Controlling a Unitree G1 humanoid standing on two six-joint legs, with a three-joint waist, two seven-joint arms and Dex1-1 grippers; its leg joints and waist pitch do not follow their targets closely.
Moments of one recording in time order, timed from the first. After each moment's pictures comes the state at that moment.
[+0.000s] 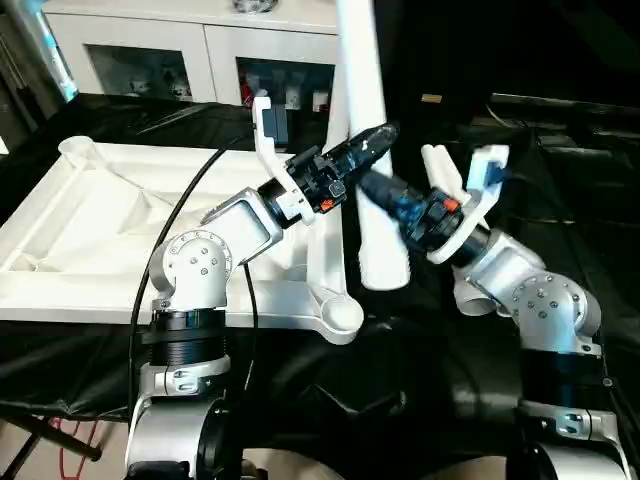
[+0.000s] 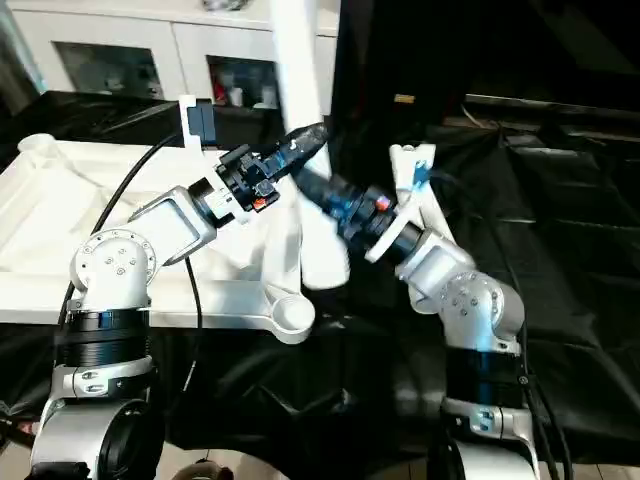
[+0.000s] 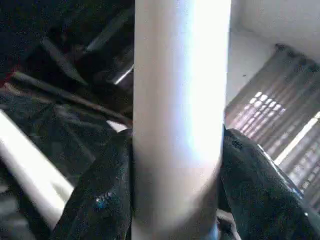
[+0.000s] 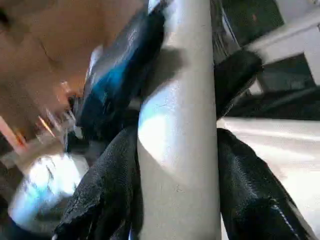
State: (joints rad) left arm -0.71 -0.04 0.24 0.10 -0.78 0.89 -0.51; right arm -0.51 -0.15 -0.16 0.05 0.71 0.75 0.82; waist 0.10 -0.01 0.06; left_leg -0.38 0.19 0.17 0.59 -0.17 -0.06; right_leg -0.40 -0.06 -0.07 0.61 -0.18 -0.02
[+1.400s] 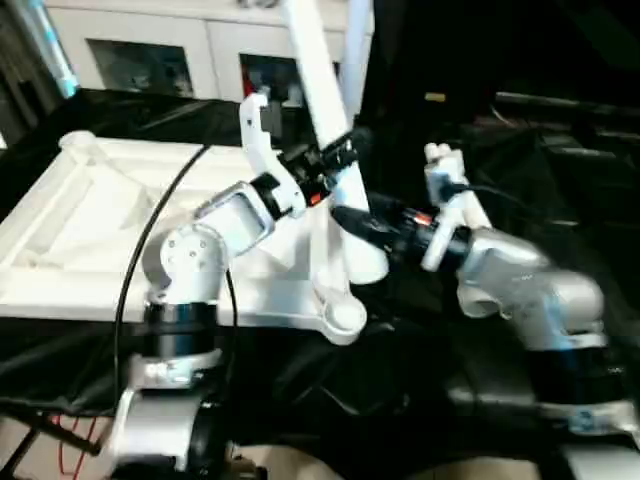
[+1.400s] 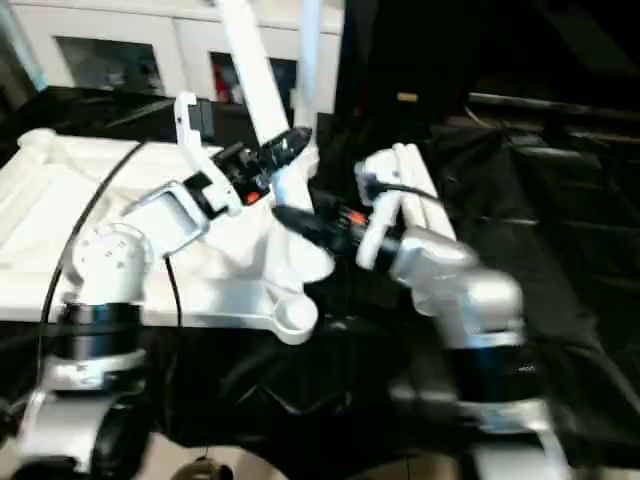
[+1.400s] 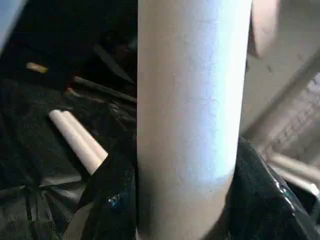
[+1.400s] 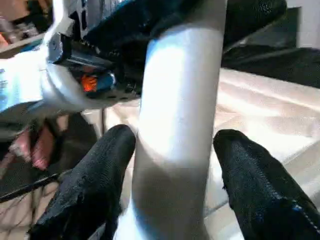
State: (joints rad) left arm -0.73 0.09 0.16 0.12 -0.71 0.84 -0.51; right arm -0.53 -0.32 0.00 0.04 0.59 0.74 0.88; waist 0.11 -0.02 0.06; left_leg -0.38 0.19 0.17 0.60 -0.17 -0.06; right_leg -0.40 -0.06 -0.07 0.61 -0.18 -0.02
